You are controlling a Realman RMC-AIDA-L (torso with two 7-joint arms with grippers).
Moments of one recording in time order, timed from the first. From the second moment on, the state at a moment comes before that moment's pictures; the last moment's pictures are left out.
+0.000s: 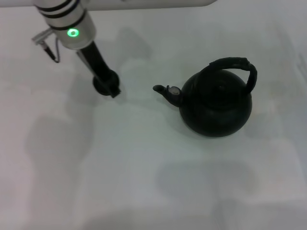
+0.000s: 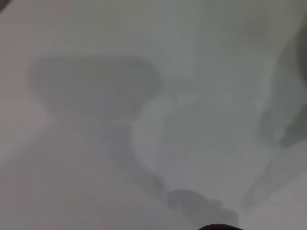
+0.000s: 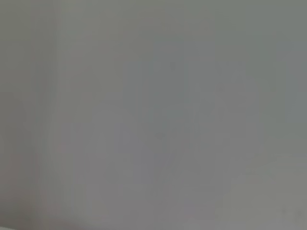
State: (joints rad) left arm -1.16 -2.08 1.21 0.56 -0.35 -1.36 0.71; right arm 0.40 2.02 -0.83 0.05 -0.63 -1.23 0.11
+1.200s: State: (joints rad) left arm -1.12 -2.09 1.48 0.56 -0.59 -1.36 0.72; right arm 0.40 2.02 -0.83 0.07 -0.62 -1.24 0.11
